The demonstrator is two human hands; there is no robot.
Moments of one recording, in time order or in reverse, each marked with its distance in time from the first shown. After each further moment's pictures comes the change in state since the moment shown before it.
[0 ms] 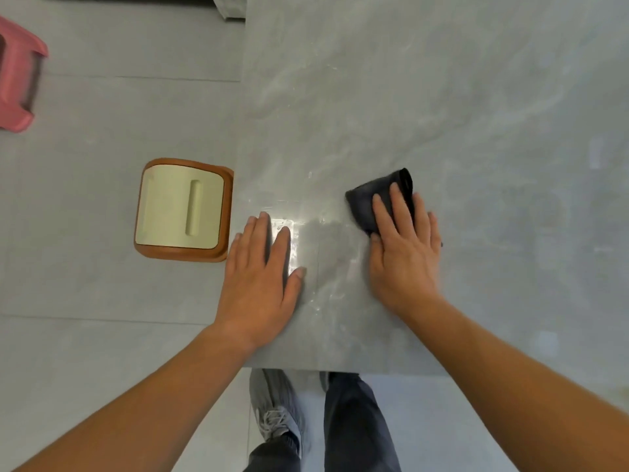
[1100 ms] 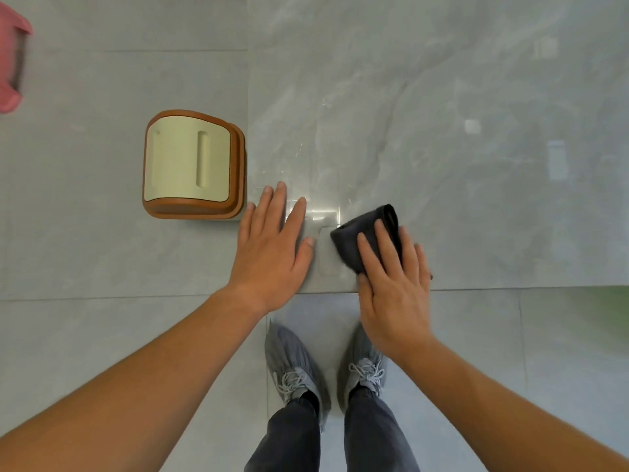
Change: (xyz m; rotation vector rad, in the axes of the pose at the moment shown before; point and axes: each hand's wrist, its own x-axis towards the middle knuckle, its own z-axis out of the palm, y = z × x) left_hand -0.058 -0.027 0.025 0.004 -0.017 0.127; right_hand -0.171 -0.052 0.041 0.000 0.028 -0.023
